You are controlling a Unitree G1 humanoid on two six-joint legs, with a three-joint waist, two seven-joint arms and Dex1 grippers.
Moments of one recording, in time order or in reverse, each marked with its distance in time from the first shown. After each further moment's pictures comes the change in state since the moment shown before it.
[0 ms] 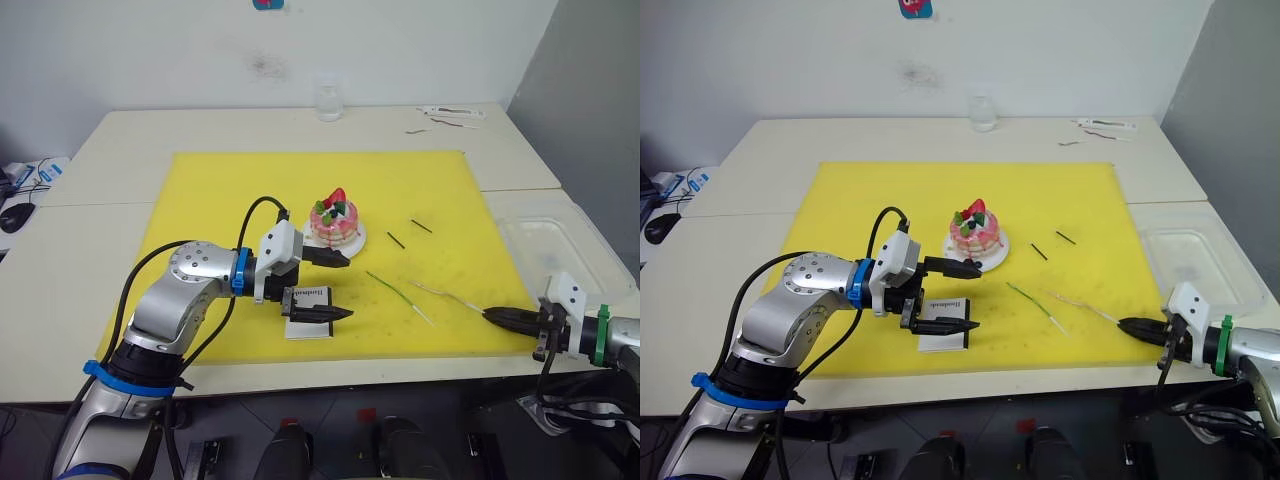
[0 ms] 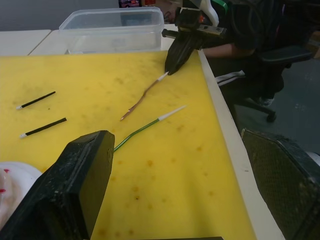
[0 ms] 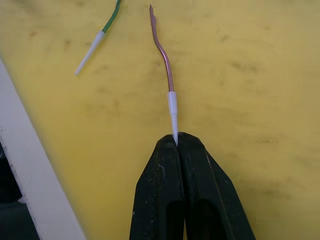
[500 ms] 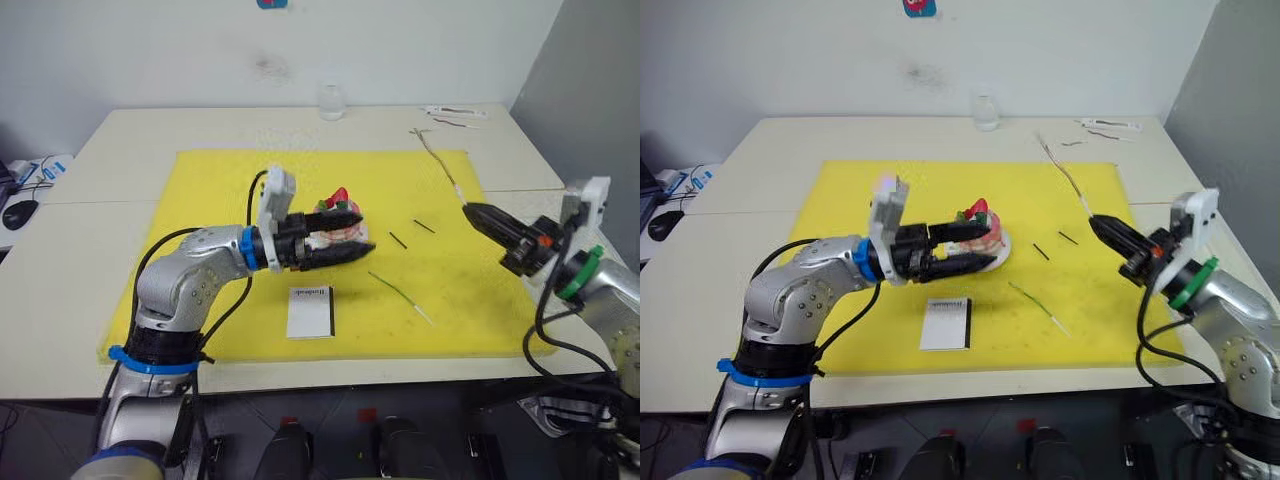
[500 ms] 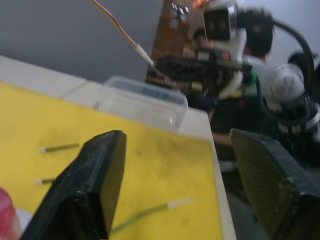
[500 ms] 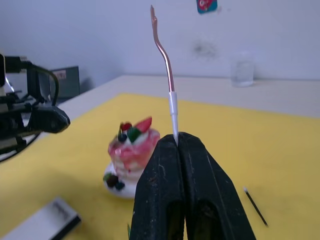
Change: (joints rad) left arm -0.141 -0.243 0.210 0.000 -0.321 0.405 0.343; right arm -0.330 0.304 -0.098 -0.424 0.427 0.455 -0.635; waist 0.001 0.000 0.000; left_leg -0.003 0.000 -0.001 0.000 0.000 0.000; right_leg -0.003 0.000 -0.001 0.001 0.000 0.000
